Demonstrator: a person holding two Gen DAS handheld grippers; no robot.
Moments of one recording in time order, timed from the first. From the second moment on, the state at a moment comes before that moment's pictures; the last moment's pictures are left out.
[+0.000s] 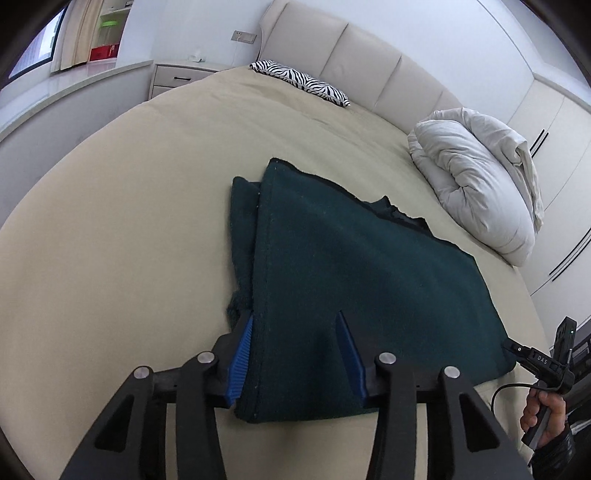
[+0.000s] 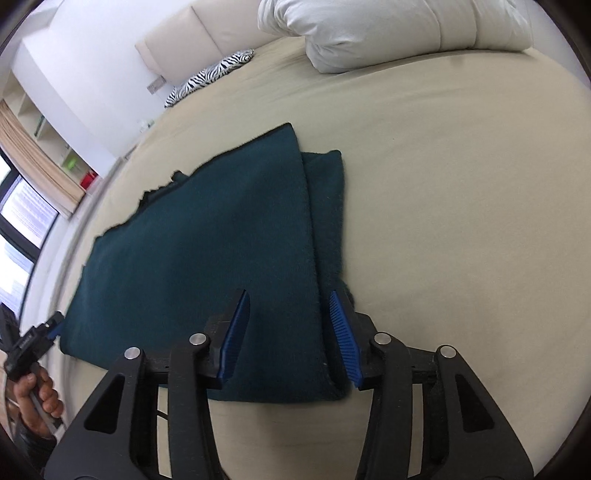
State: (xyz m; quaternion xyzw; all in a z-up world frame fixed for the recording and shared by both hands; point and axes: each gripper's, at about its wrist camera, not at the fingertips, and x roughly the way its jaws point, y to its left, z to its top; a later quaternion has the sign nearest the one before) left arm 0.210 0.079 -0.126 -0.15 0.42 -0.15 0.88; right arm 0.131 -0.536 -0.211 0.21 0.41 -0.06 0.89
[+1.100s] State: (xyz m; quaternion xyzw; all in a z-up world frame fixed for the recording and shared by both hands) left arm 0.190 0.091 -0.123 -0.14 0.41 -0.11 0.90; right arm 0.100 -0.508 -0.188 0.12 0.38 -0.11 0.91
